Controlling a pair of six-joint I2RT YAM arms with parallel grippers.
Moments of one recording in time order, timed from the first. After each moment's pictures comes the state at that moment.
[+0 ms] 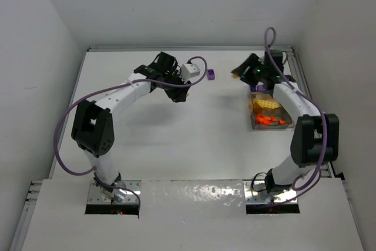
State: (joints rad) left arm -0.49 1.77 1.47 -0.63 0.35 0.34; right arm 0.01 1.56 1.08 -0.15 -0.19 0.74
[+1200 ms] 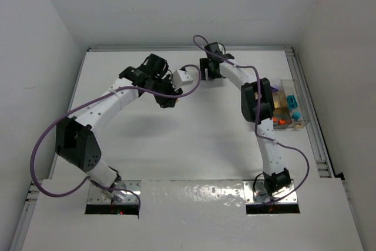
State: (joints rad) left arm -0.48 1.58 1.42 -0.86 0.38 0.57; right arm 0.35 2.50 2.10 -0.59 0.27 0.22
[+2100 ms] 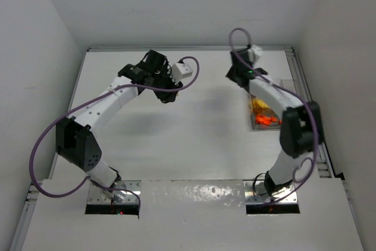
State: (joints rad) left arm -0.48 1.58 1.46 -0.84 0.32 0.47; right arm 0.35 1.93 1.44 -0.33 0.40 0.57
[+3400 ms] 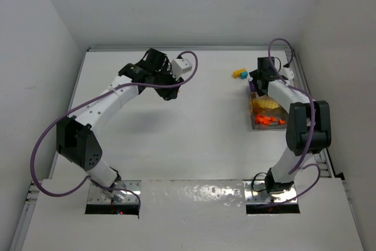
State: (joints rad) left arm -0.48 1.59 1.48 -0.79 0.29 0.35; right arm 0.05 1.75 1.13 -0.23 0.39 1.18
